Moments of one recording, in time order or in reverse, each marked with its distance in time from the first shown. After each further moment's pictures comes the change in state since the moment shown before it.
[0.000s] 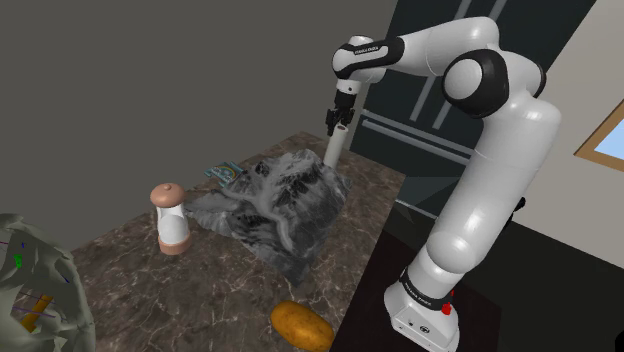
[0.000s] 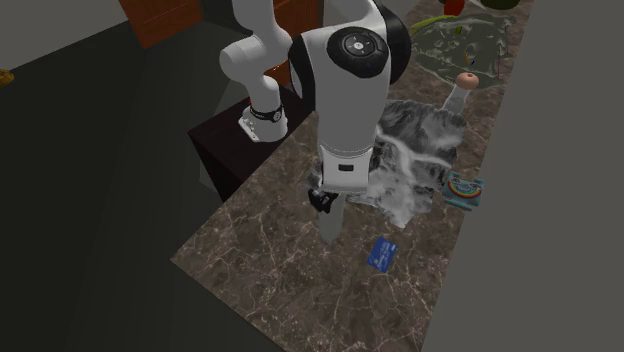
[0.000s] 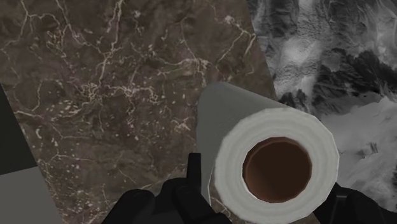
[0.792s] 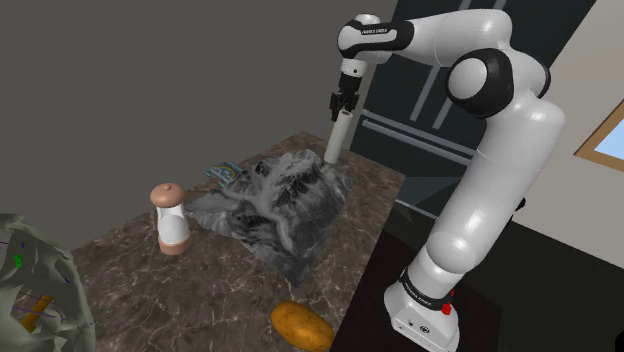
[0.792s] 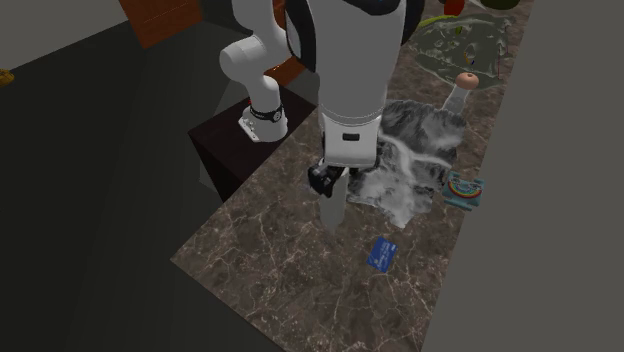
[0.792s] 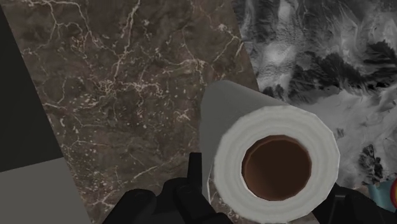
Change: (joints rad) arm 0.000 -0.021 -0.002 0.130 -0.009 -0.150 0.010
